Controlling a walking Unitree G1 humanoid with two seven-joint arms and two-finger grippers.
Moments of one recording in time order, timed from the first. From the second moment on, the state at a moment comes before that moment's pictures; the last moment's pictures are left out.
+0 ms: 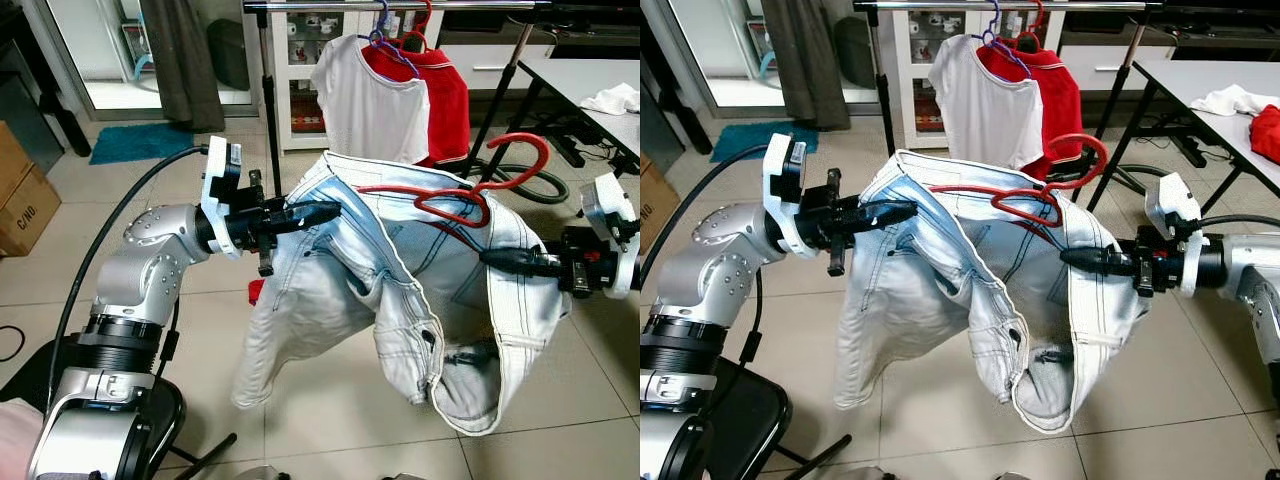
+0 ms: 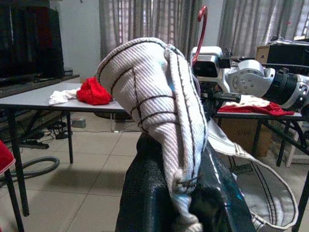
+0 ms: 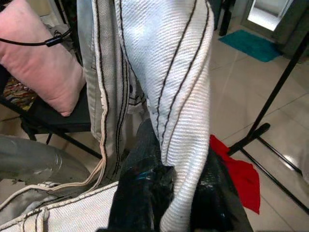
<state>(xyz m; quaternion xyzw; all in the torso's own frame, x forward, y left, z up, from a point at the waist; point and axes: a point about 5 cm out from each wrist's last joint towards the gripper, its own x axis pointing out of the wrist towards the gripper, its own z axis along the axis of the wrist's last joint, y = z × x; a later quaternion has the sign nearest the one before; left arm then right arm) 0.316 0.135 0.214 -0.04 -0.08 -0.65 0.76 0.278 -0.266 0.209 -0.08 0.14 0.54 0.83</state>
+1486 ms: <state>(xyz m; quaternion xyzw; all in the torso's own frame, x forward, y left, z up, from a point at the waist) 0.354 0.147 0.235 0.02 -0.10 -0.50 0.86 0.270 -0.272 0.175 -0.11 0.14 0.38 0.91</state>
